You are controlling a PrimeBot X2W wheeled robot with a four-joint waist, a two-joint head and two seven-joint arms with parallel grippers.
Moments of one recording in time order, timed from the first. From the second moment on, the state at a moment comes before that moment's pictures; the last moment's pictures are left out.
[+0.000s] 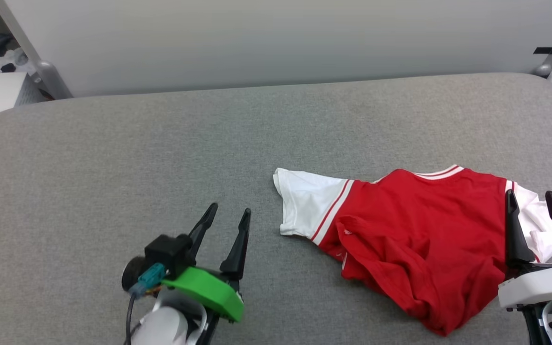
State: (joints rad) left arm -0.14 0.10 -0.29 0.25 -0.34 -0.13 -0.26; right arm 0.00 -0.13 -0.15 -0.08 0.20 0.13 -0.11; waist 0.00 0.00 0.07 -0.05
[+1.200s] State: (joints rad) left arm -0.88 0.39 -0.74 0.61 -0.64 -0.11 0.71; right arm -0.10 -0.06 -0.06 0.00 0.16 0.13 -0.21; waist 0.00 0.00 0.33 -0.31
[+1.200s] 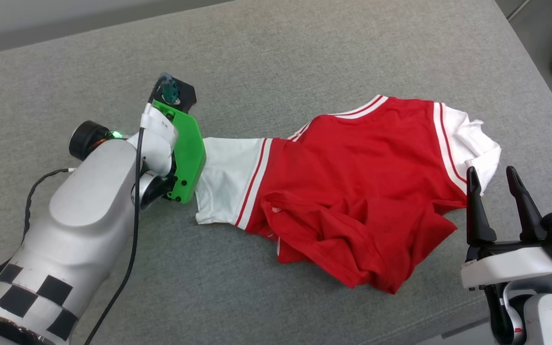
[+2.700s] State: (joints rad) left arm -0.55 0.47 -0.55 0.66 -0.82 -0.04 0.16; right arm -0.06 -0.09 -0.11 -0.02 0.15 0.13 -0.06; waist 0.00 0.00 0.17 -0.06
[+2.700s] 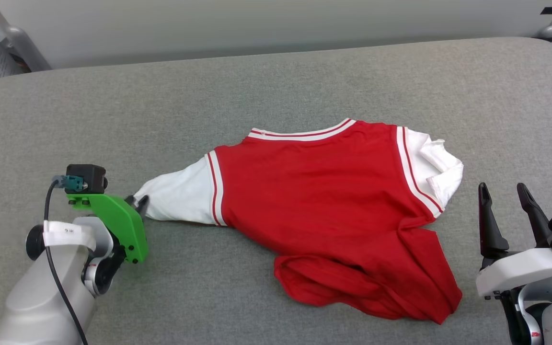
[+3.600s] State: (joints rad) left arm -0.14 0.24 -0.32 0.11 -0.45 -0.04 -0.26; right arm 0.03 -0.13 -0.12 -0.03 0.15 0.13 0.03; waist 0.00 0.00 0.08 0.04
